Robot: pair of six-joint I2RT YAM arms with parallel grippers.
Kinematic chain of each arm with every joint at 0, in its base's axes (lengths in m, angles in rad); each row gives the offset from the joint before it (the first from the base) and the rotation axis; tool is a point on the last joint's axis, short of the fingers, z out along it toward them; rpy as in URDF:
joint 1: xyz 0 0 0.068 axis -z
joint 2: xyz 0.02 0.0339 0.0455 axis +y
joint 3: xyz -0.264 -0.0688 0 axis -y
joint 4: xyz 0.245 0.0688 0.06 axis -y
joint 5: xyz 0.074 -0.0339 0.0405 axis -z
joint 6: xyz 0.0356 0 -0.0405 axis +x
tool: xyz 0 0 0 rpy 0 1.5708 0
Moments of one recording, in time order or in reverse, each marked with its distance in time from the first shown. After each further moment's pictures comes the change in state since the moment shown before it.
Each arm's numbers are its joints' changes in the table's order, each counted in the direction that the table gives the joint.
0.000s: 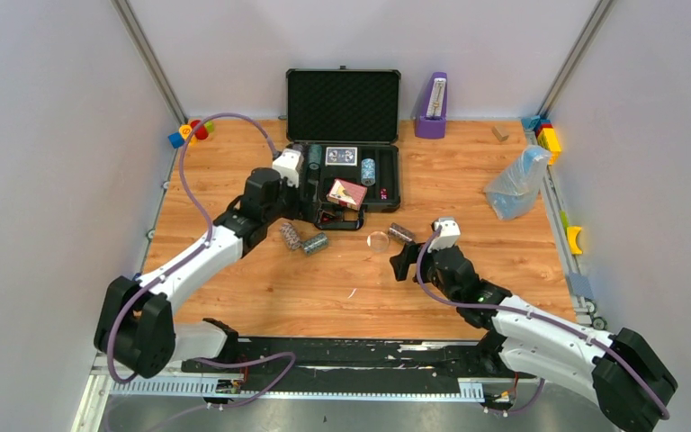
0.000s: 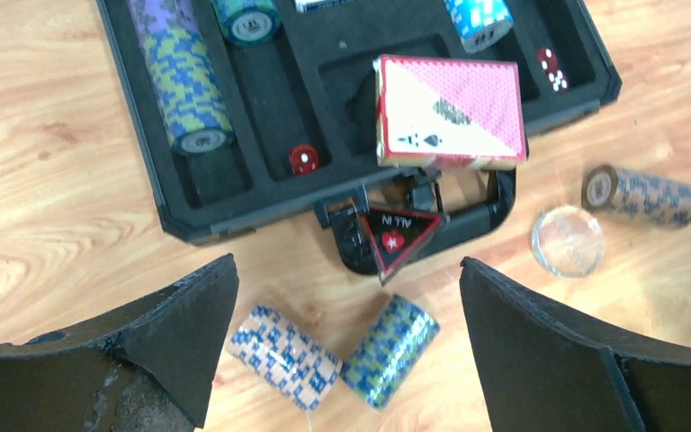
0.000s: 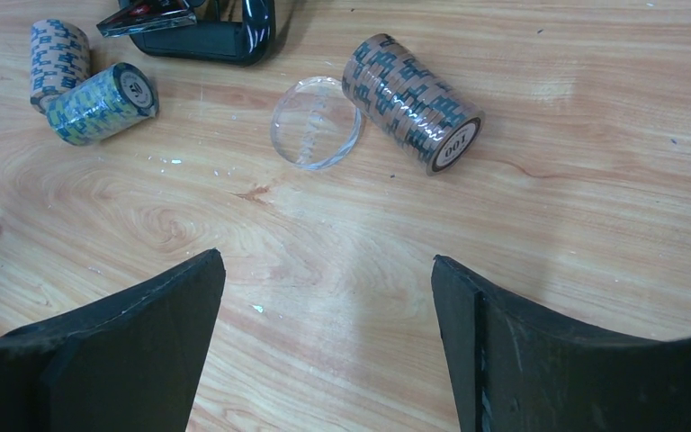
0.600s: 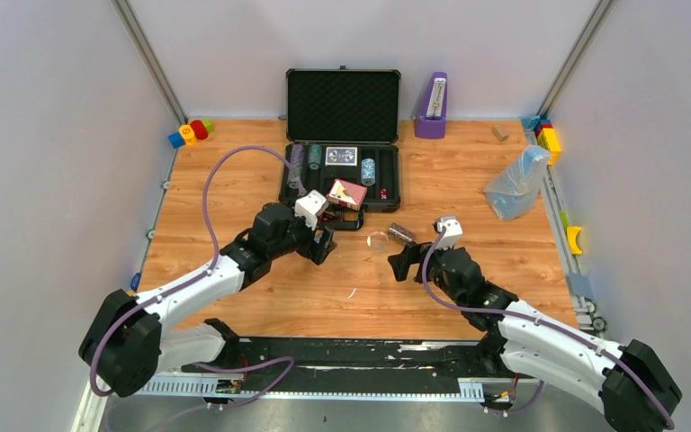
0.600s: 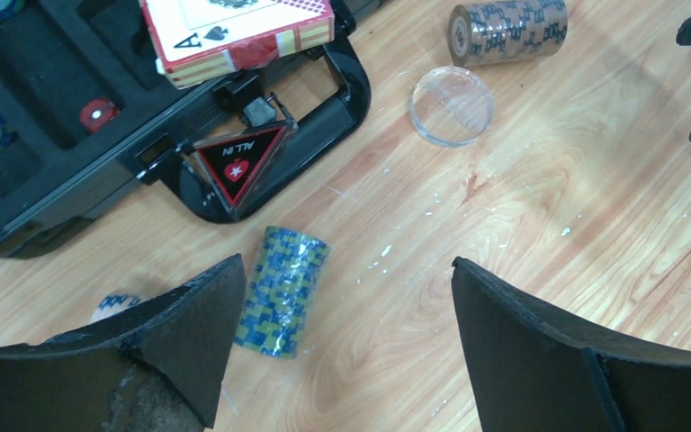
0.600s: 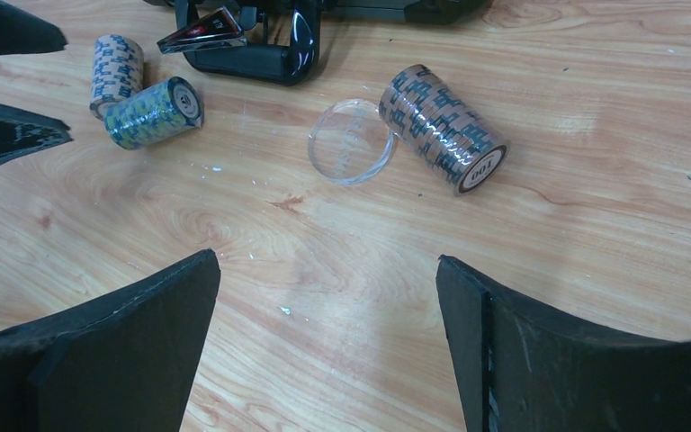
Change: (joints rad) left arm 0.158 -0.166 -0.278 0.118 0.155 0.148; right arm 0.000 -0.077 -0.002 0.003 -0.044 -0.034
